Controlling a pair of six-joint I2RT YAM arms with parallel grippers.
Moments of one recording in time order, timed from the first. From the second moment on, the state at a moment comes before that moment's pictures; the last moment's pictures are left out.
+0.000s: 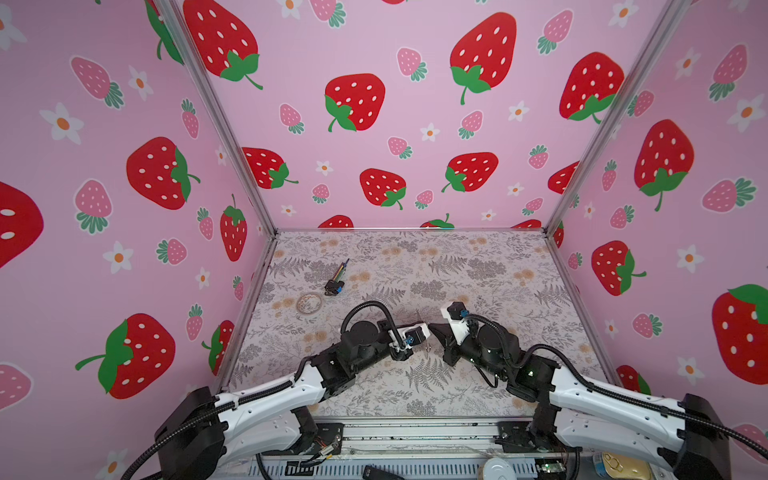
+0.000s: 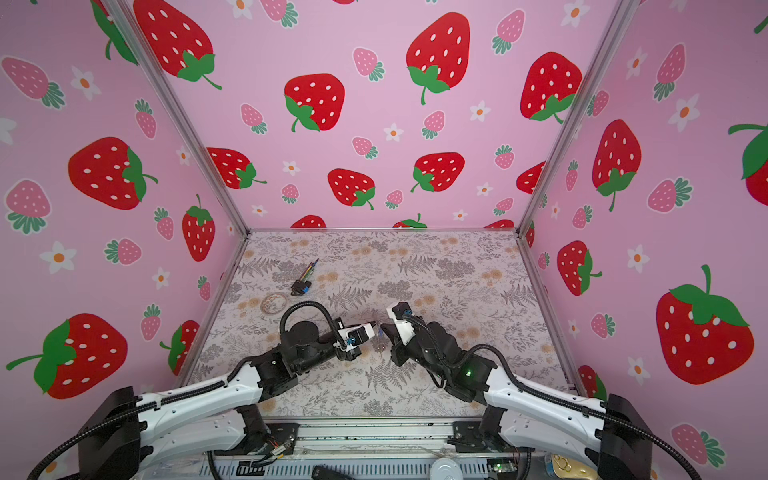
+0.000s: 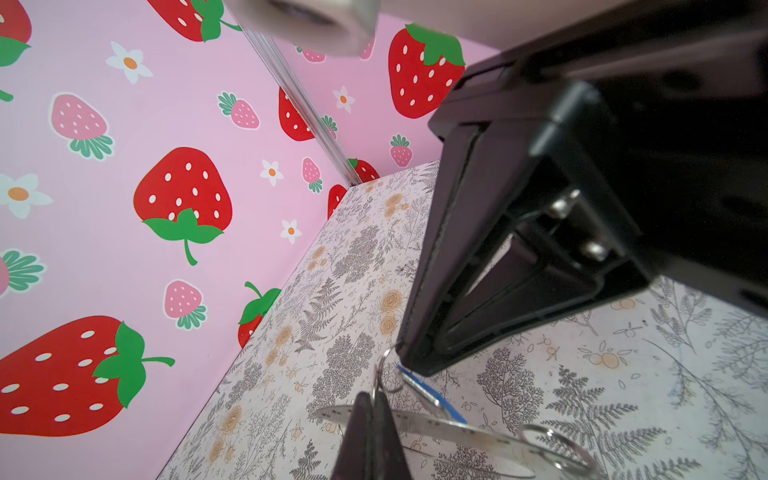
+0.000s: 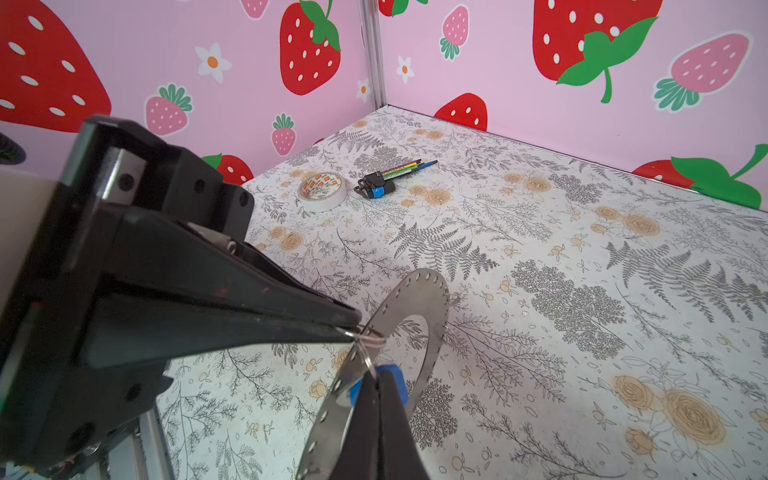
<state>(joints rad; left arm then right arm) -0.92 1.06 0.50 0.38 0.04 0.60 1.12 0.93 0.54 0.11 0.16 0.18</state>
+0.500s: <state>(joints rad) -0.92 1.03 0.47 0.40 0.11 0.61 1.11 0.88 0.50 0.10 0.14 0.22</state>
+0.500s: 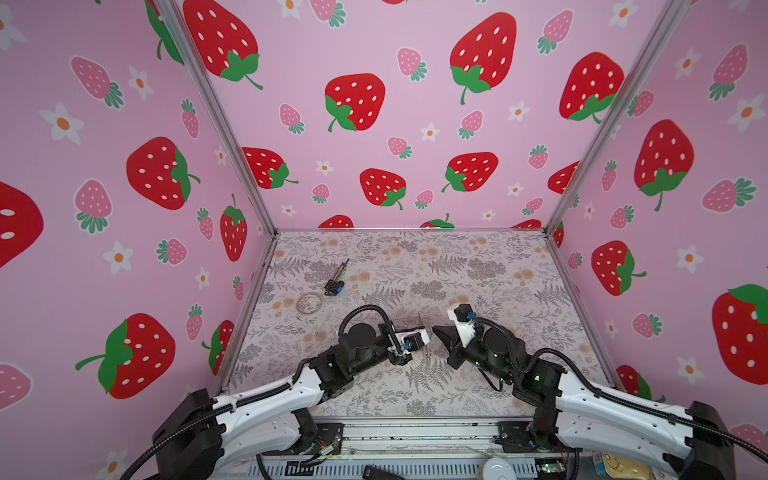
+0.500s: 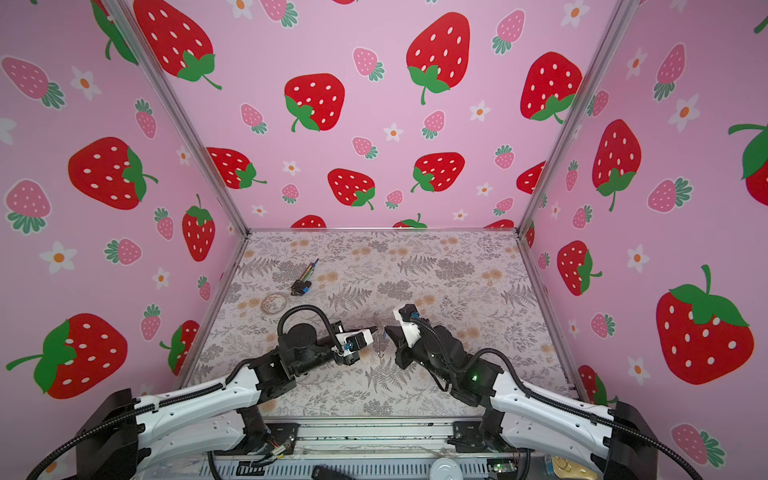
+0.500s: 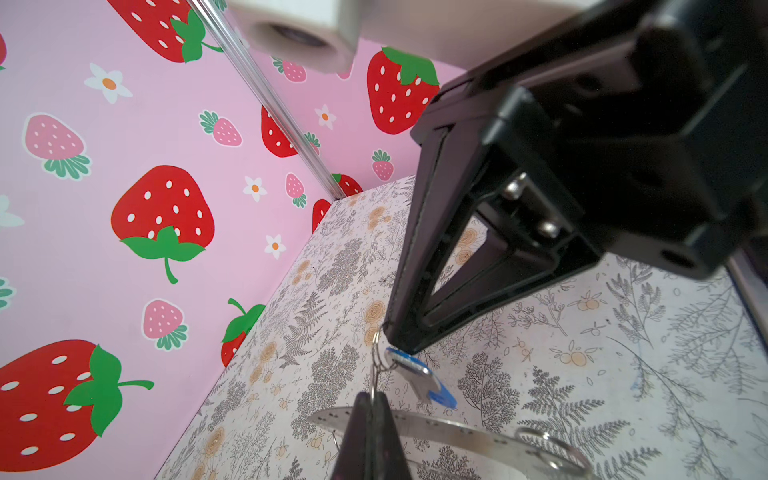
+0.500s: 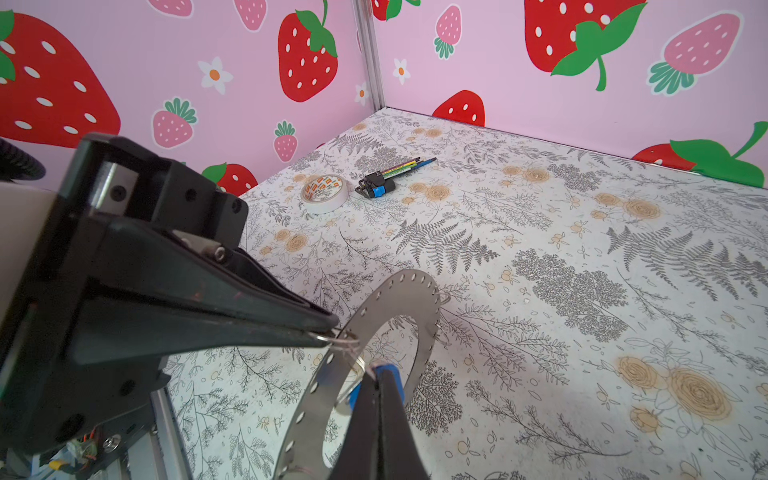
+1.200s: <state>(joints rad) -0.87 1.05 0.47 0.38 0.31 0.52 1.05 0.89 0.48 0.04 -0.02 0.12</state>
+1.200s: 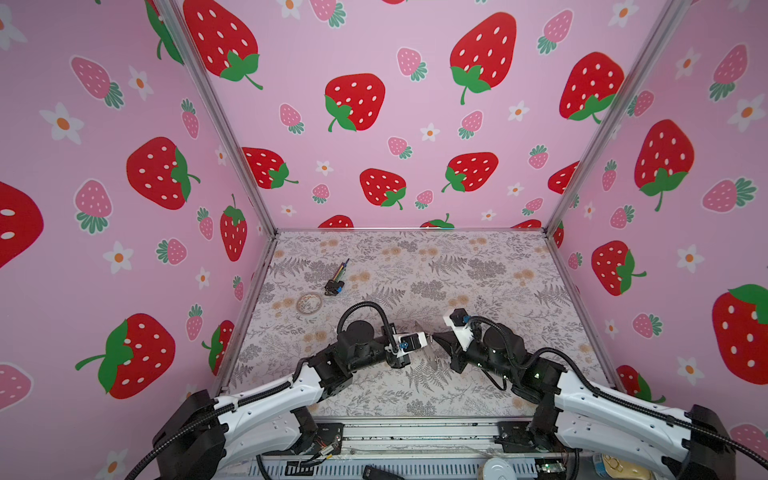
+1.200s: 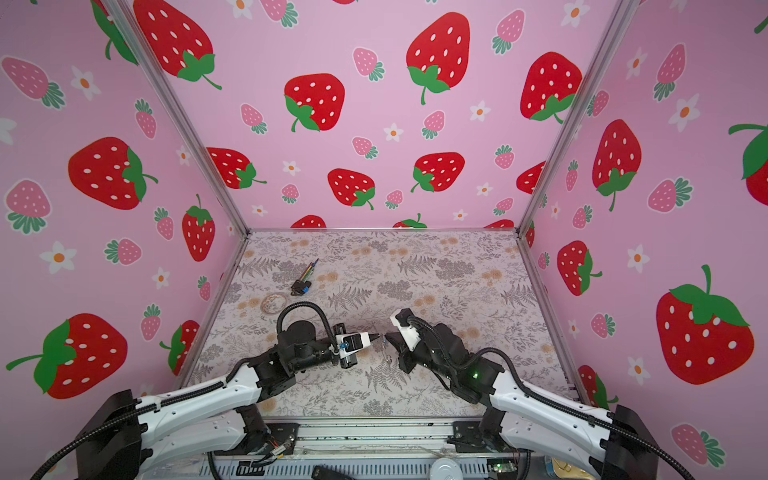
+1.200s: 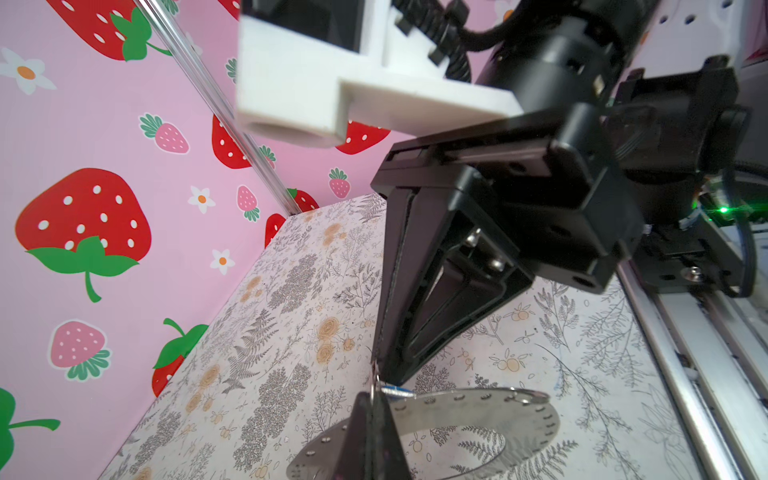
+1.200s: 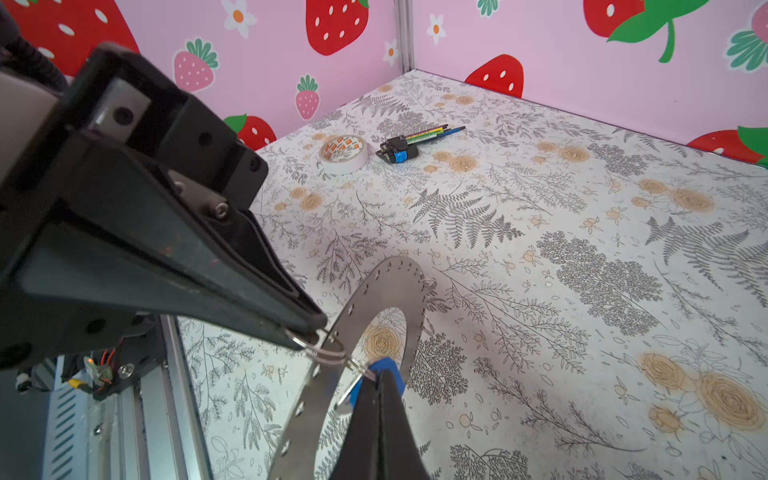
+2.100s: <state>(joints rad) -0.91 1.06 0.47 0.37 0.21 0.58 1.04 0.89 0.49 0.02 -0.08 0.13</state>
